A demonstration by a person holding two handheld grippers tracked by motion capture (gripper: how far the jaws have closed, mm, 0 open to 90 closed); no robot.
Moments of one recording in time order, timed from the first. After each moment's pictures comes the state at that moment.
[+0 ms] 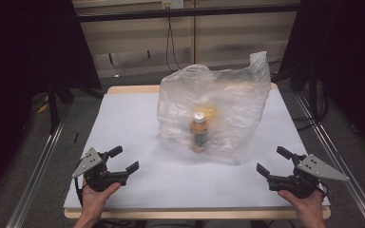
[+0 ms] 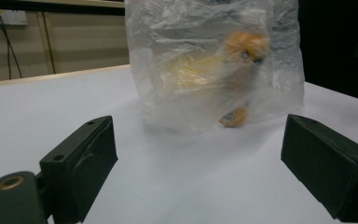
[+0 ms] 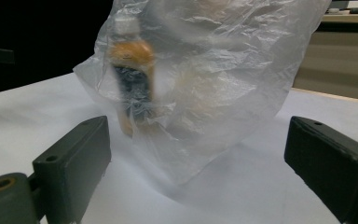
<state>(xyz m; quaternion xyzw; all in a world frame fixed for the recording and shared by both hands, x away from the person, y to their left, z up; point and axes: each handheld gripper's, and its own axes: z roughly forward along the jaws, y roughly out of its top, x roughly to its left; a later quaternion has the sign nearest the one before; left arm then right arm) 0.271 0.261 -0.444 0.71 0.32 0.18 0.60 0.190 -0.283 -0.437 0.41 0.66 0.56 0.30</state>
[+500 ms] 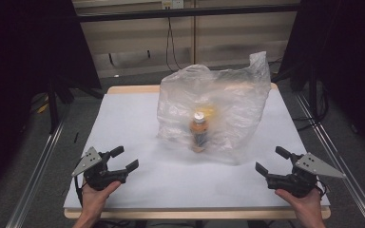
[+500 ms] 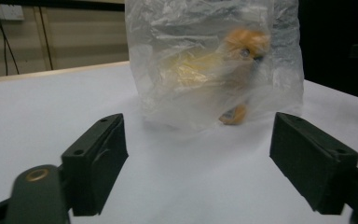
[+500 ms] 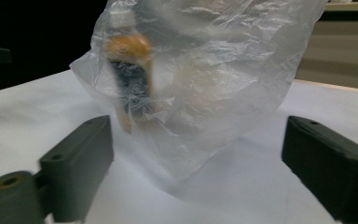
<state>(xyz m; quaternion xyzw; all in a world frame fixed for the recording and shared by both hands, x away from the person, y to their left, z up) 0.273 0.261 -0.444 0.73 0.31 0.16 0.59 0.195 -0.282 -0.439 0.42 0.66 0.55 0.28</state>
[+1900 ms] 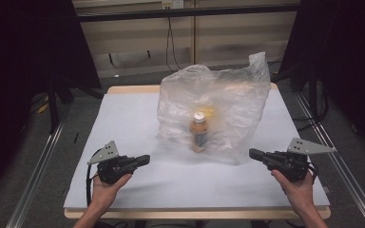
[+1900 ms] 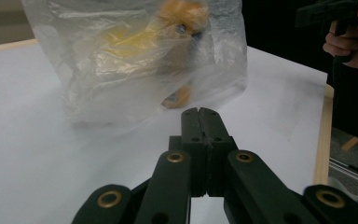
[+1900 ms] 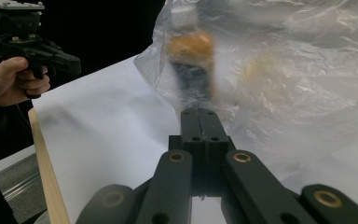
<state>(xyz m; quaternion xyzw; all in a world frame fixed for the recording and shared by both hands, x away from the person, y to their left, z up) 0.285 0.223 -0.428 0.79 0.24 0.06 0.56 0.225 -0.271 -0.413 0.37 0.72 0.57 0.15</state>
